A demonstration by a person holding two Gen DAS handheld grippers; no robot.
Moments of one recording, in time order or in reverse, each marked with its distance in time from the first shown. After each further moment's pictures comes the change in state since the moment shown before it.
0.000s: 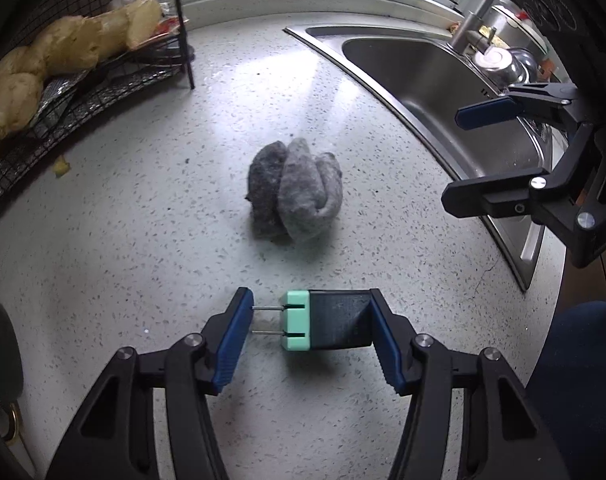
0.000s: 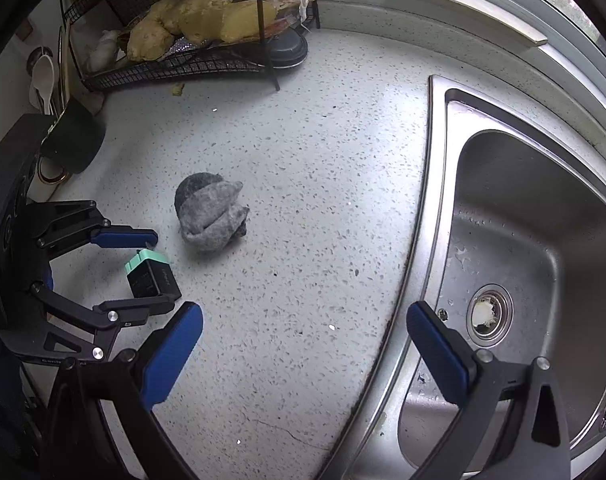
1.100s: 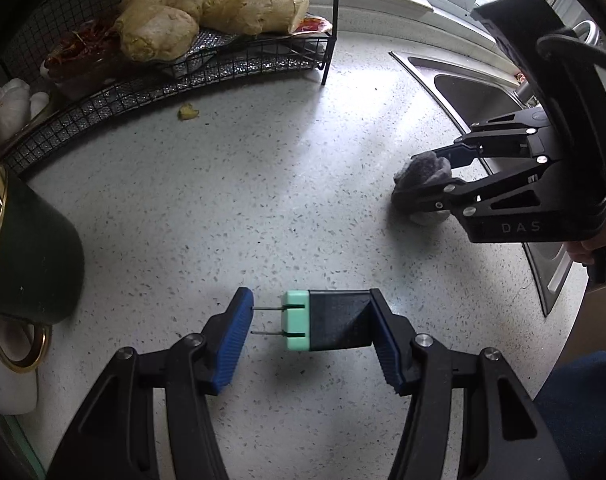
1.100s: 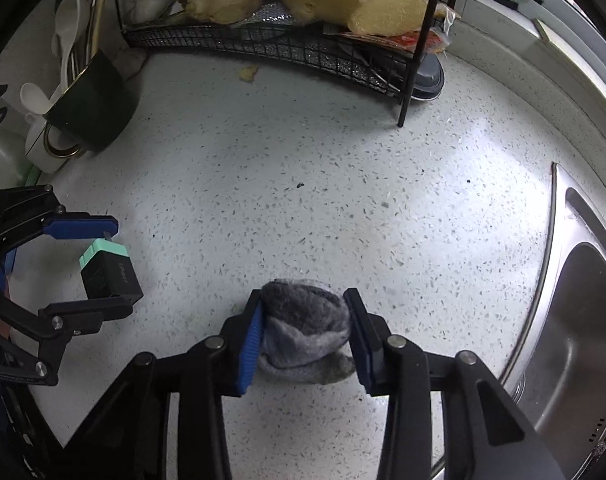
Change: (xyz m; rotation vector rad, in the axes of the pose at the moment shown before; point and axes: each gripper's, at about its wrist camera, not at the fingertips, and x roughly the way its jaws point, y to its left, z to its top) left arm -0.051 0.054 -0.050 -0.218 -0.034 0.126; right arm 0.067 0.087 0.070 -0.237 0.040 0.053
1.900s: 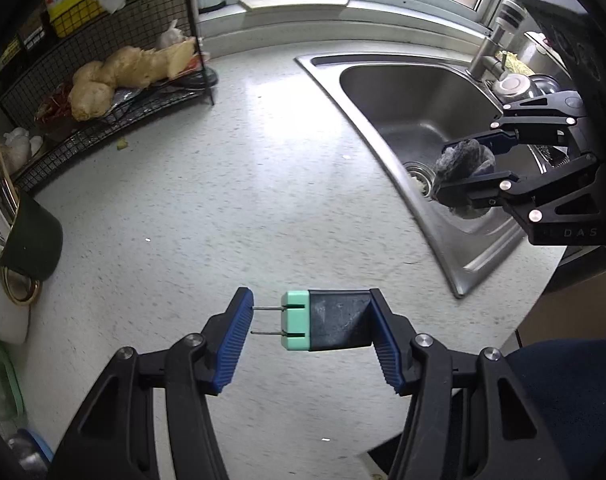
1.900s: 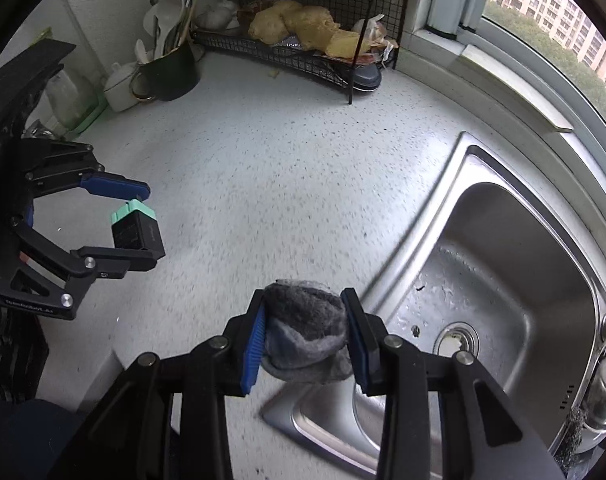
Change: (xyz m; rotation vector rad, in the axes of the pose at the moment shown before) left arm -0.041 -0.168 -0.016 0.060 -0.024 0.058; right arm -0.125 -0.031 -0.147 -0.129 -0.107 -0.022
